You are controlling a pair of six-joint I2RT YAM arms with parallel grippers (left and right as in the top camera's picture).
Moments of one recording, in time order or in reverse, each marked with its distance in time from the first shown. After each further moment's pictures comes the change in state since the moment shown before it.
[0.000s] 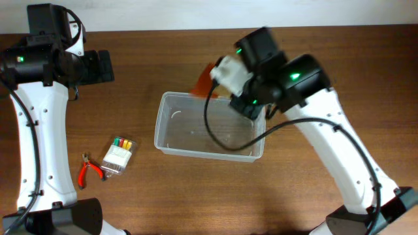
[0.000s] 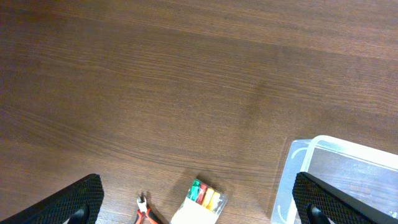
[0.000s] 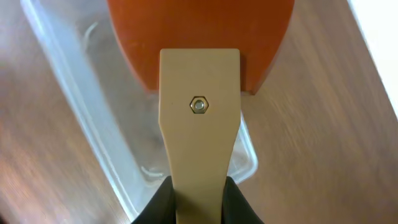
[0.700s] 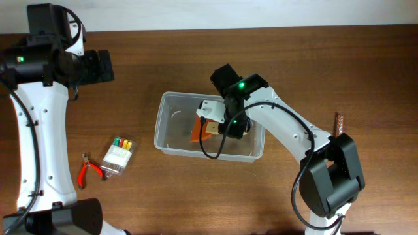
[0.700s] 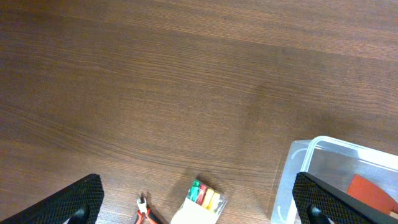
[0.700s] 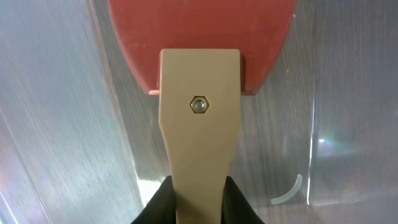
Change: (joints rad) left arm 0.000 0.000 0.000 0.002 0.000 0.000; right arm 0.005 0.239 -0.332 0.240 -0.080 -0.193
